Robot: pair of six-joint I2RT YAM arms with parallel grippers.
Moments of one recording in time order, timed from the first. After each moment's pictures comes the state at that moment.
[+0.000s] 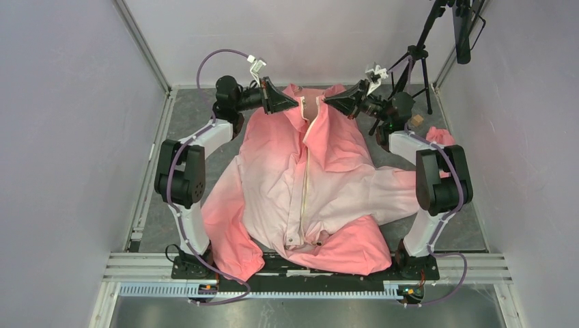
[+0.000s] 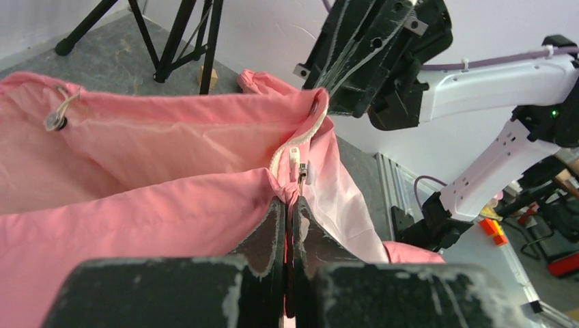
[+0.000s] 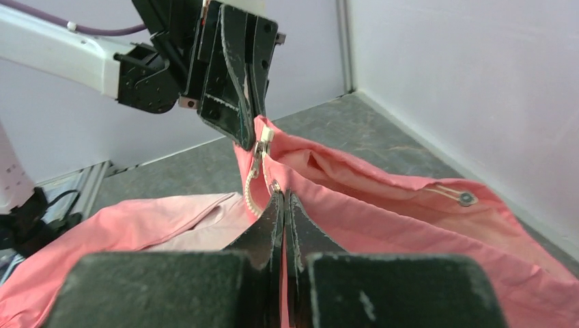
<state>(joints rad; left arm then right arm) -0.26 1.94 1.39 0.76 1.10 -0.72 0.14 1.81 1.11 1.14 -1.00 0.52</state>
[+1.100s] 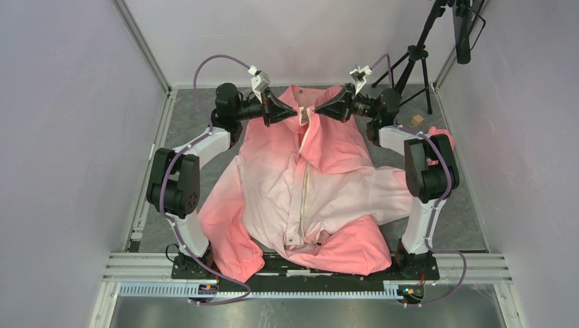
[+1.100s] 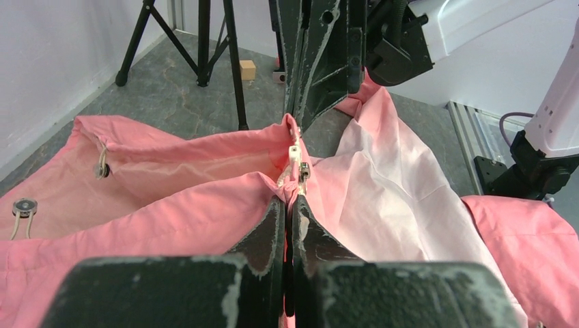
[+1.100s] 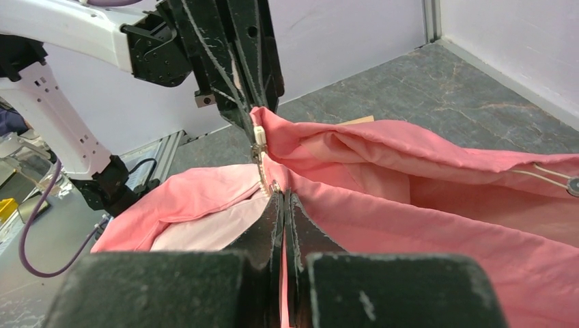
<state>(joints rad) -0.28 1.82 1.24 0.66 1.10 -0.24 0.19 1.98 1.24 1.18 -1.20 0.74</state>
